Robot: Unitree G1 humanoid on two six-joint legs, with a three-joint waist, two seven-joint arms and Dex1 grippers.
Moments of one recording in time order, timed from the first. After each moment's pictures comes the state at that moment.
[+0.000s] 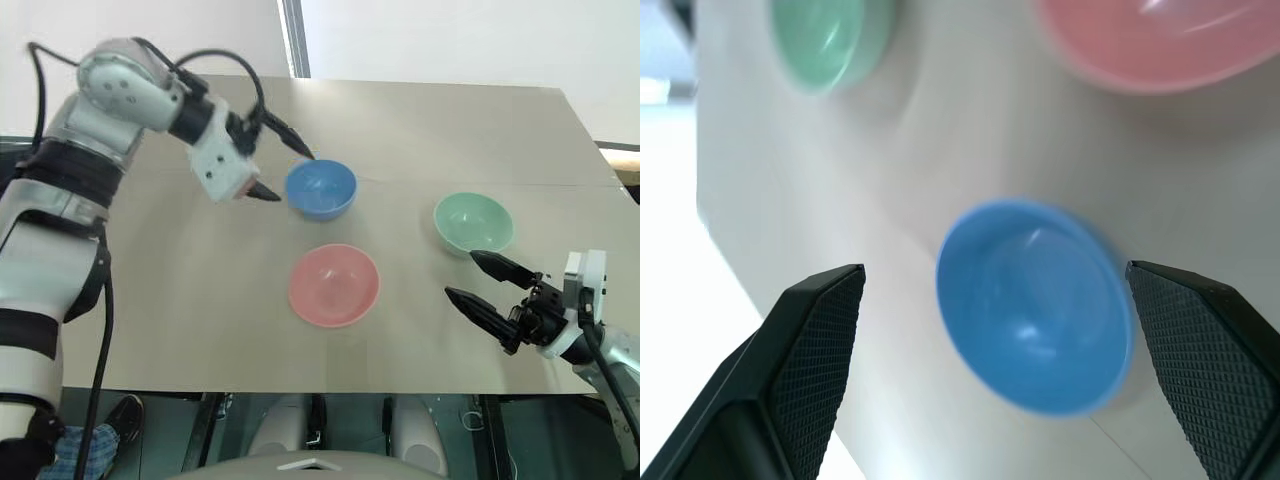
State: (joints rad) left arm -1.38 0.77 -0.55 0.83 -0.08 -0.83 -1.52; right arm 0.26 -0.63 -0.44 -0.52 0.90 0.45 0.93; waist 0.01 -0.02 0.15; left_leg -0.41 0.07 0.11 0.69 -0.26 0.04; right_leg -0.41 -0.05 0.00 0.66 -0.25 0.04
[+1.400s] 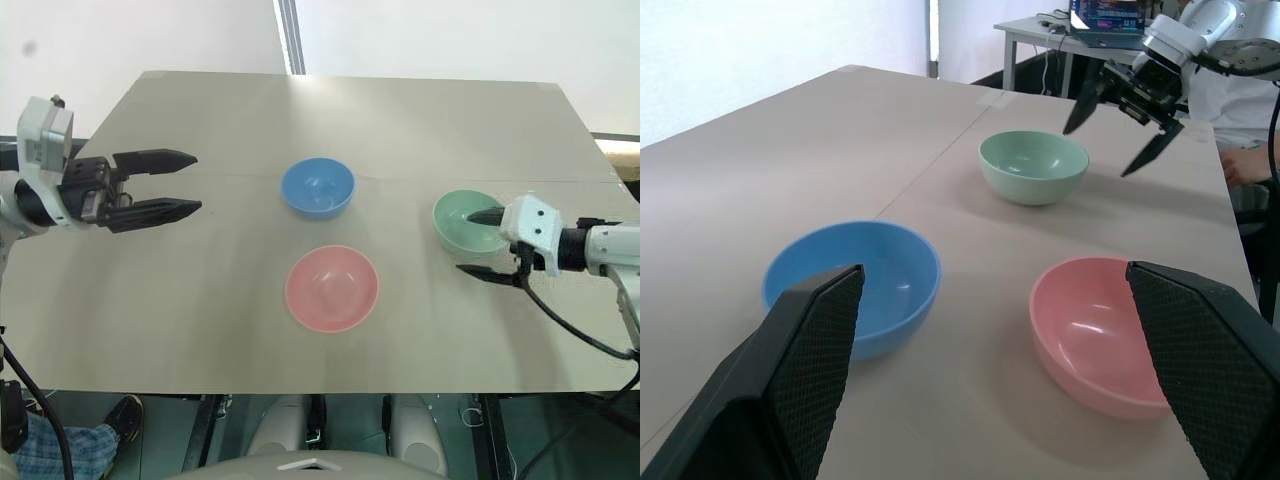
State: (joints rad) left arm -0.49 1.03 0.28 0.01 -0.77 0.58 -1.32; right arm -0.24 -1.01 -0.06 -0.11 0.29 0.13 1.20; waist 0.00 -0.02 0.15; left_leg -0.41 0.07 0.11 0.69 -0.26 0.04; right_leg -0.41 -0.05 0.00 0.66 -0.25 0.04
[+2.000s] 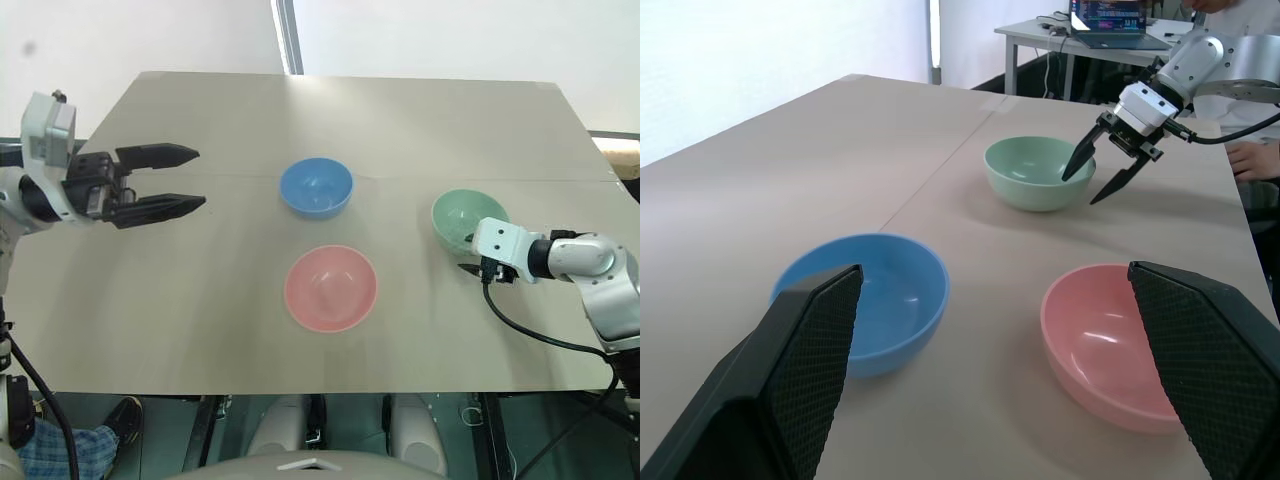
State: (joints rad) left arm -0.52 1.00 0.27 0.01 -0.74 0.56 -1.31; right arm -0.29 -0.95 0.07 -0.04 0.01 0.17 1.02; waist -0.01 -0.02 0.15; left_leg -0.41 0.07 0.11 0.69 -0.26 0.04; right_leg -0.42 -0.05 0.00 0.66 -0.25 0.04
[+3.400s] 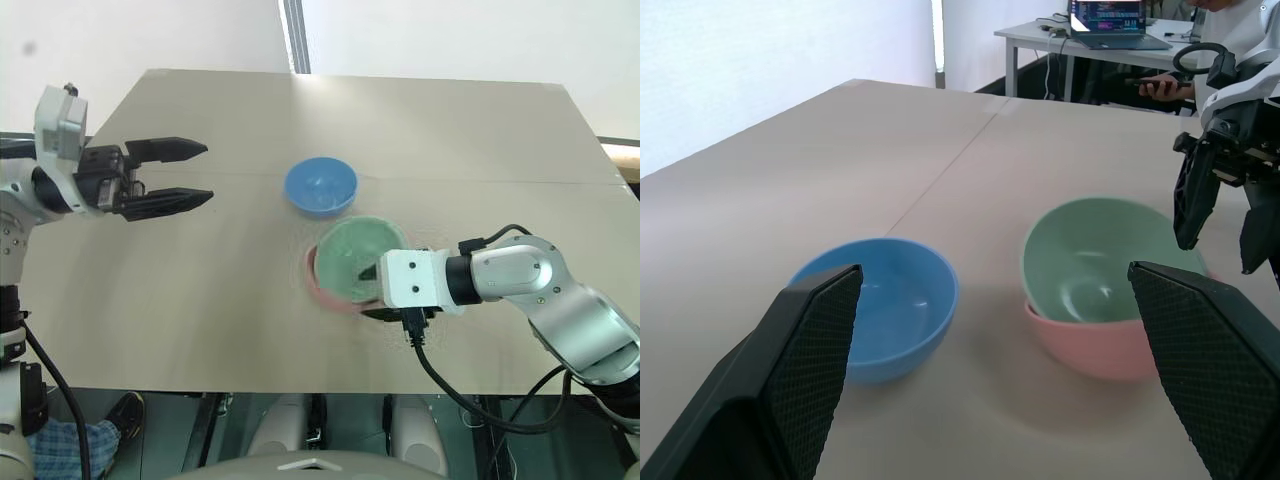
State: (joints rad) left arm -0.59 0.97 0.23 0.07 -0.69 0.54 -1.35; right arm -0.45 -0.92 0.27 -0.73 0.32 0.61 1.05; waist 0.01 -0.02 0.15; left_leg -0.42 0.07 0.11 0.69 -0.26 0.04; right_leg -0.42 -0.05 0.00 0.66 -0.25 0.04
